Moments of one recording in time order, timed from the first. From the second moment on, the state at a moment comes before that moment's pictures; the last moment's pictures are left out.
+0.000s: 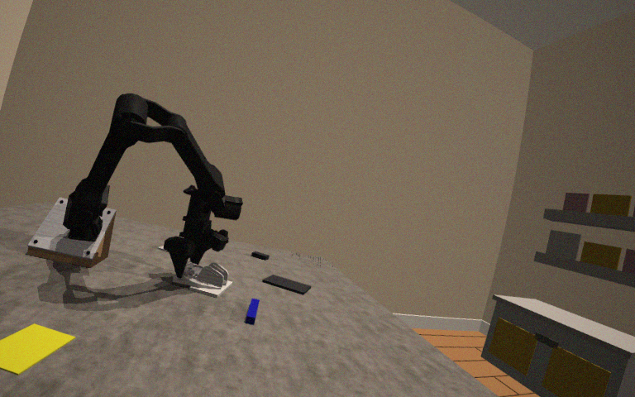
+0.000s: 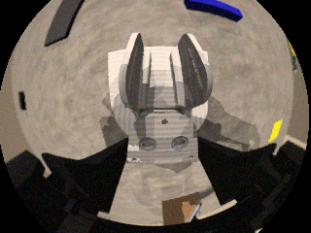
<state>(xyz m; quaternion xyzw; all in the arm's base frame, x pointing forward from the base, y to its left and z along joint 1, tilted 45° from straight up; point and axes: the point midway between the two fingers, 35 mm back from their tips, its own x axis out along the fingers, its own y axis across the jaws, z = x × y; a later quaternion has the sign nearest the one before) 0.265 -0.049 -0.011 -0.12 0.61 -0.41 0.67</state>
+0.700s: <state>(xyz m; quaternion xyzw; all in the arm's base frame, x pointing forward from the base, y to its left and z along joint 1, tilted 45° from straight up) 0.265 -0.052 -0.014 -0.12 0.61 -0.41 0.67</state>
